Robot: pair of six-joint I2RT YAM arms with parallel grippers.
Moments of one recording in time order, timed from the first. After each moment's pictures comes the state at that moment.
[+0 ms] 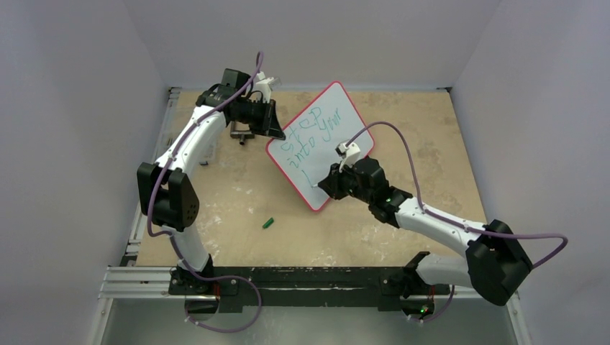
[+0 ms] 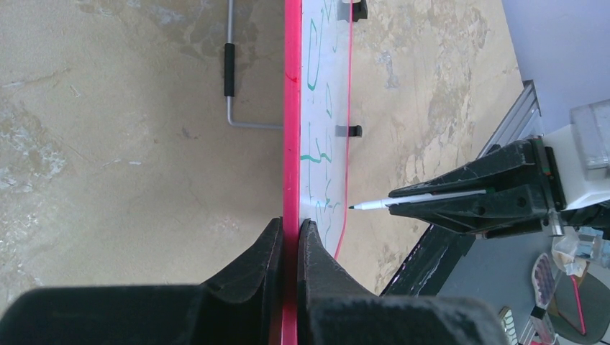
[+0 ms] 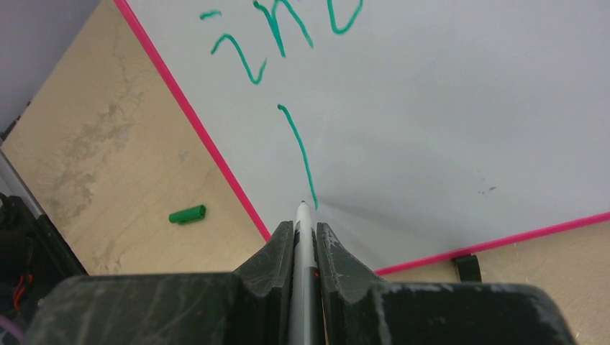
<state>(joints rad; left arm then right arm) -0.28 1.81 1.71 -0.82 0.67 -0.05 0.70 1.22 0.61 0.18 -0.09 0.35</state>
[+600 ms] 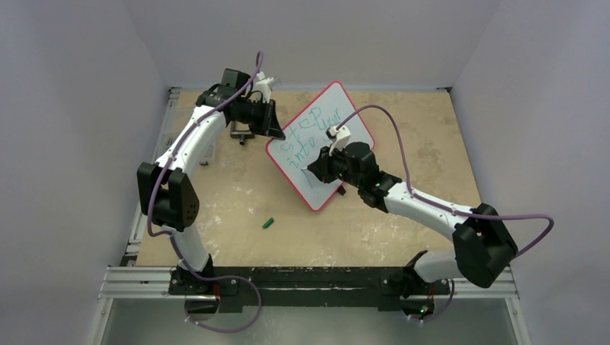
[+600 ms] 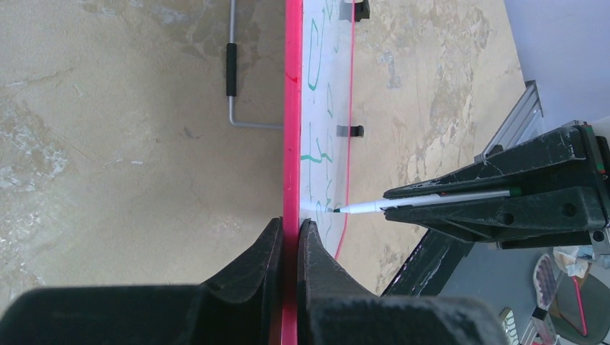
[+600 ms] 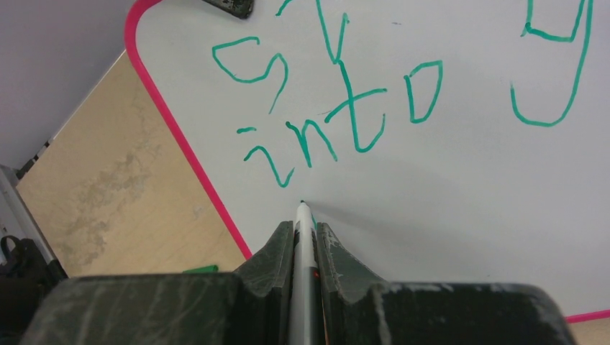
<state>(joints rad) -0.28 1.81 1.71 -0.82 0.67 -0.05 0.70 1.36 0.81 0.21 -0.09 0.33</state>
